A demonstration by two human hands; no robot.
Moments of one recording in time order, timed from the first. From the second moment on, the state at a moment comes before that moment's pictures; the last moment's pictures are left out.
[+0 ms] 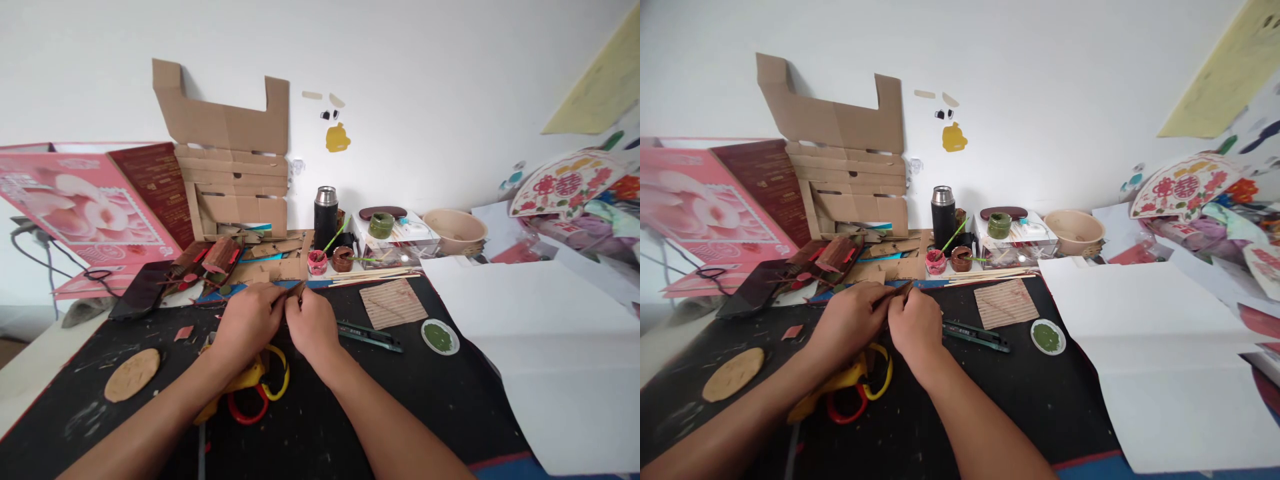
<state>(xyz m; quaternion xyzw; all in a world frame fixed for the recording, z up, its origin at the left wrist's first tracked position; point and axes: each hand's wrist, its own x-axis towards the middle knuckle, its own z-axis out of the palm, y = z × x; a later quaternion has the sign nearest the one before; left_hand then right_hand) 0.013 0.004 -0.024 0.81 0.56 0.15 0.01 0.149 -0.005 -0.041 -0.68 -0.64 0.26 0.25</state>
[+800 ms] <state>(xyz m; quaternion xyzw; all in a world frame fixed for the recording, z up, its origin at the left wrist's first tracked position) 0.015 0.002 -0.022 0.81 0.57 0.14 0.02 0.148 -0.003 -0.044 -0.68 -0.64 0.26 0.26</state>
